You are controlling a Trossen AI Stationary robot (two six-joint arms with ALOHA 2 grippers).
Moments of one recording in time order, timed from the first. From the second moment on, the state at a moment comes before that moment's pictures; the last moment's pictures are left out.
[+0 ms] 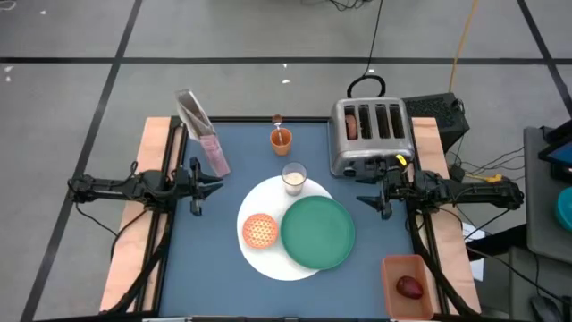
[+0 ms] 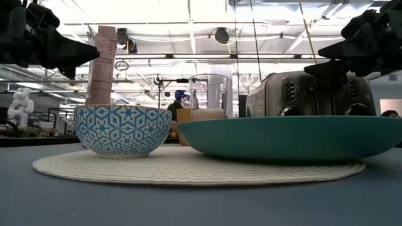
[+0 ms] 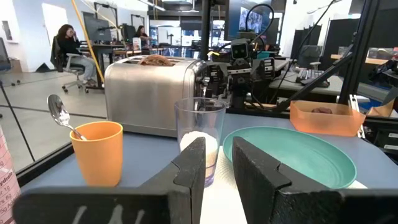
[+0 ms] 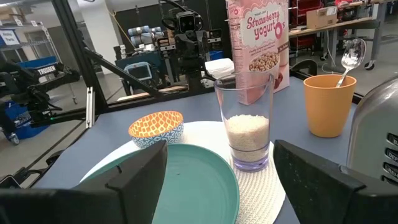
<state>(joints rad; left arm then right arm) -0.07 0.01 0.01 0.05 -0.20 -0.02 0.00 0.08 0.02 0.01 0.05 0.20</state>
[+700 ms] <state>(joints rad) -0.07 0.01 0.01 0.05 -0.20 -0.11 0.00 0.08 0.02 0.01 0.05 0.20</state>
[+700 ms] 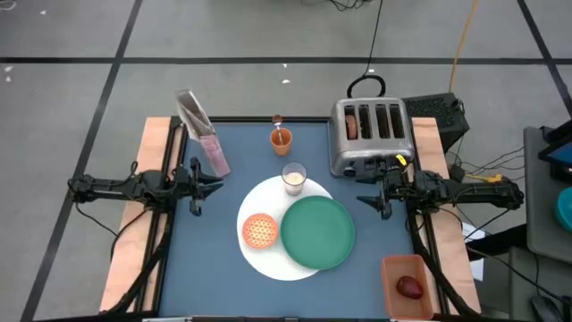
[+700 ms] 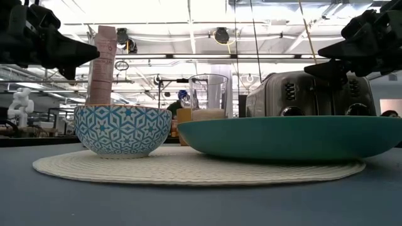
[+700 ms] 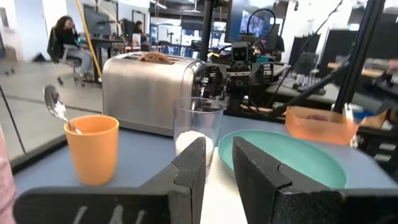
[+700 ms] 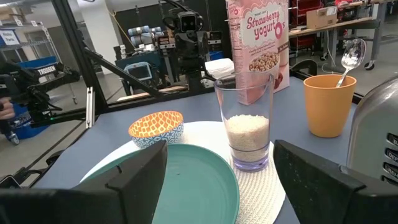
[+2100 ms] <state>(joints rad) -0.07 0.46 0.71 -0.18 -0.30 0.04 0.00 0.08 0.02 0.01 0.05 0.20</state>
